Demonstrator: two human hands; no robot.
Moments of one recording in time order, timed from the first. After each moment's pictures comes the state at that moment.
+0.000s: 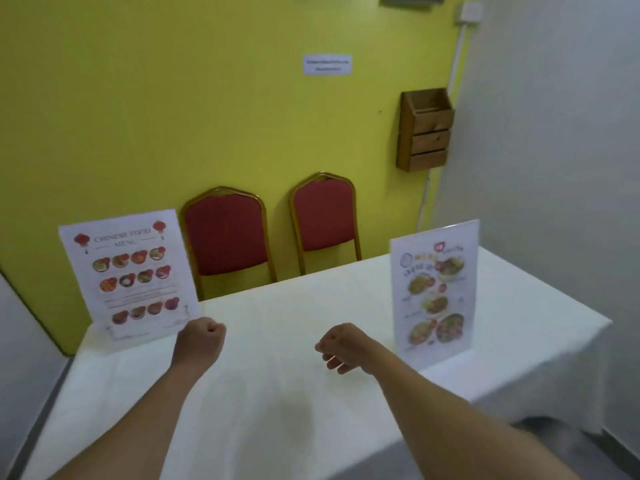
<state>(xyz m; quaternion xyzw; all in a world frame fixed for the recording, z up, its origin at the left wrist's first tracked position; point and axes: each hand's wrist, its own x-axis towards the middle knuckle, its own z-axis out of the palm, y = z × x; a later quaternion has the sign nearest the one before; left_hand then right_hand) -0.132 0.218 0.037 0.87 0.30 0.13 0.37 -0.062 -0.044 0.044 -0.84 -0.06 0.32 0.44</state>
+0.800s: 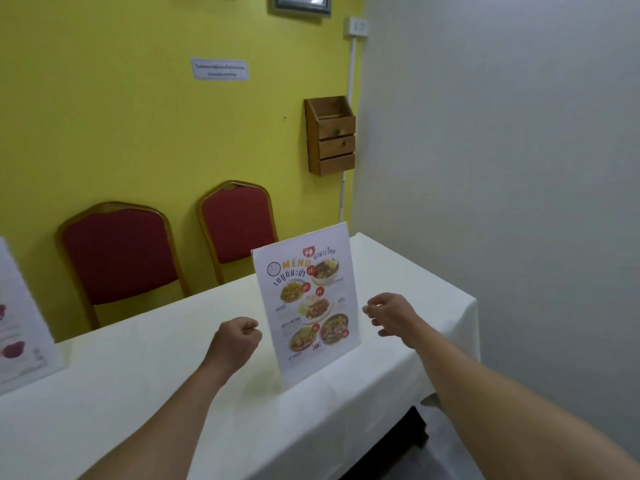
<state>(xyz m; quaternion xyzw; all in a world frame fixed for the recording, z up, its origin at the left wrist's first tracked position) -0.060 -0.044 0.051 0.85 0.12 0.02 0.51 -0.009 -0.341 0.067 -0.82 0.10 0.09 0.55</state>
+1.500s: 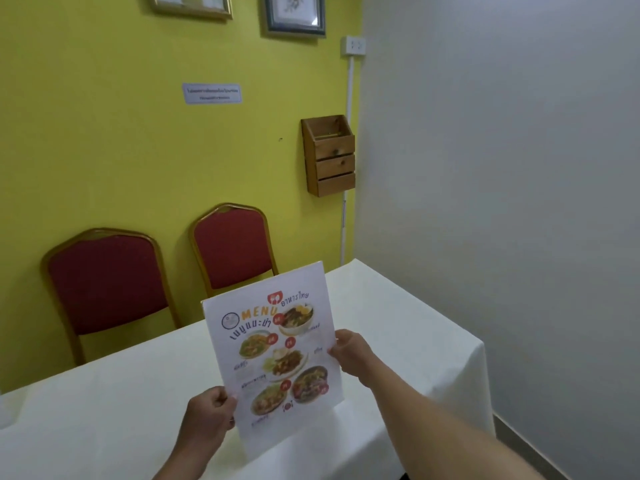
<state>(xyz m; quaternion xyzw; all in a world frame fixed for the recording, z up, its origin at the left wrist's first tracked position) -0.039 -0.083 0.019 0.81 0.24 0.05 0.54 0.077 -0.322 0.028 -0.85 0.03 0.16 0.51</state>
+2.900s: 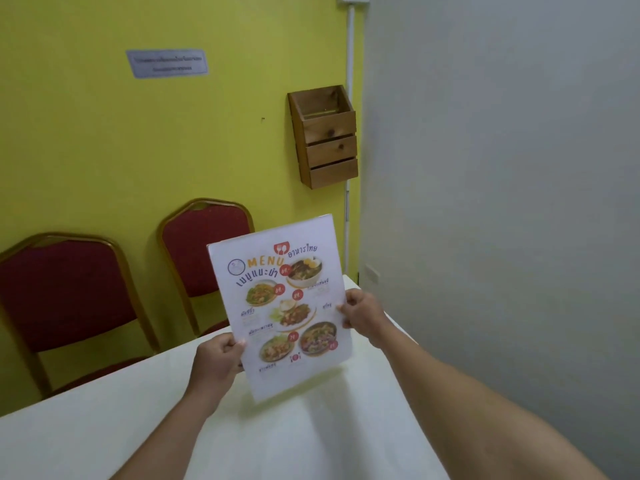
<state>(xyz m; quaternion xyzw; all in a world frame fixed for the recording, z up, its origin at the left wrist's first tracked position) 0.214 -0.195 0.036 0.78 0.20 0.12 0.58 0.336 -0.431 0.027 -0.77 -0.01 0.09 0.63</state>
